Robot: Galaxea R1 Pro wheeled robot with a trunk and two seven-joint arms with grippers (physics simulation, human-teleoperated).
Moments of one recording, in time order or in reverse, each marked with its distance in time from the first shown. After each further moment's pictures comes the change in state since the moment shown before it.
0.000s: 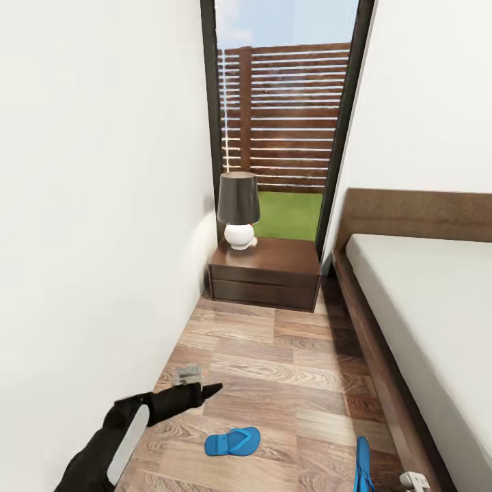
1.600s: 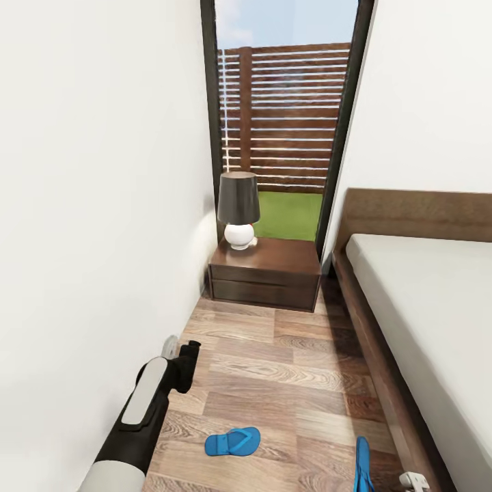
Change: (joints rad) left arm -0.139 -0.208 0.089 -0.046 0.984 -0.495 1.236; right arm 0.000 0.002 0.000 0.000 0.003 0.000 -0.004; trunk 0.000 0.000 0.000
